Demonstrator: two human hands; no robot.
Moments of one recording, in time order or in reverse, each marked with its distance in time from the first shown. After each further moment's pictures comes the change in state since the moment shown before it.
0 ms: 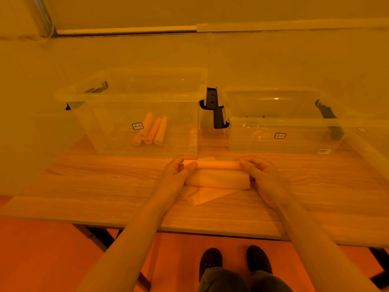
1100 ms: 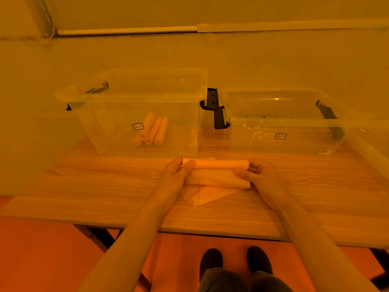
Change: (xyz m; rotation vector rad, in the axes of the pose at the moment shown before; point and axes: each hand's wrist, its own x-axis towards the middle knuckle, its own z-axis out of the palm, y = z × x) left_hand 0.000 -0.001 -0.001 -0.047 0.008 -0.029; right_hand 0.002 0.005 -0.001 -0.006 -0.040 -0.004
